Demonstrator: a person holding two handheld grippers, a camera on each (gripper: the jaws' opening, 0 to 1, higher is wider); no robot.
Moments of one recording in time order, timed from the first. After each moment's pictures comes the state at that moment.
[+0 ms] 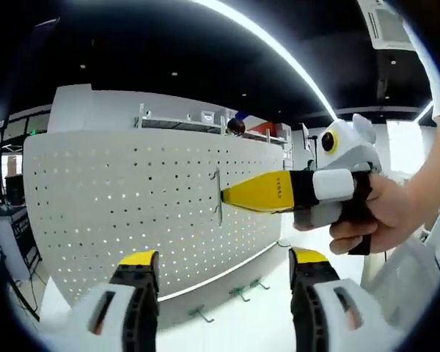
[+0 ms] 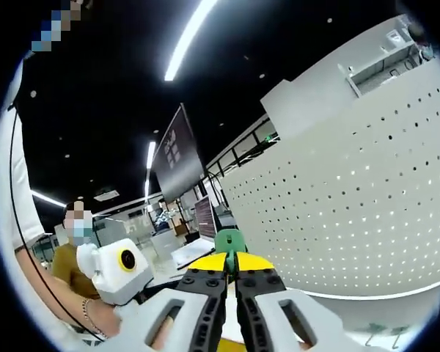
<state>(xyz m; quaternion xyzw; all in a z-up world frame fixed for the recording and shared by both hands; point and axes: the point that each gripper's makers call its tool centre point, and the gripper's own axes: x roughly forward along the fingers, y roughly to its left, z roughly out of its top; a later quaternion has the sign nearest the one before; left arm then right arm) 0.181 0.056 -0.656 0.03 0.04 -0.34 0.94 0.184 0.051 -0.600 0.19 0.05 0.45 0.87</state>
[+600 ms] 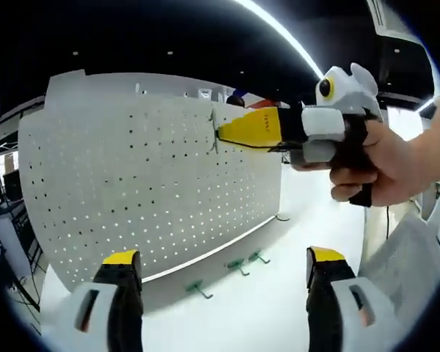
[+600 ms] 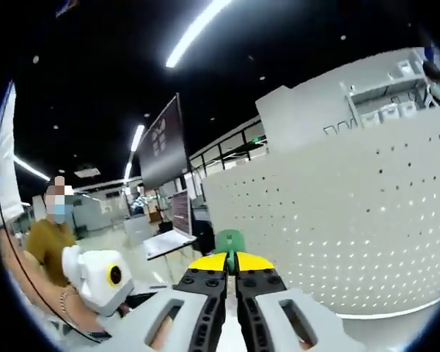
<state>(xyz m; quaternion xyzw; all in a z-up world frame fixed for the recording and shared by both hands) 0.176 0.057 -0.696 0.05 0.11 -0.35 0.93 0.212 0.033 -0.586 0.08 0.02 0.38 0.92</state>
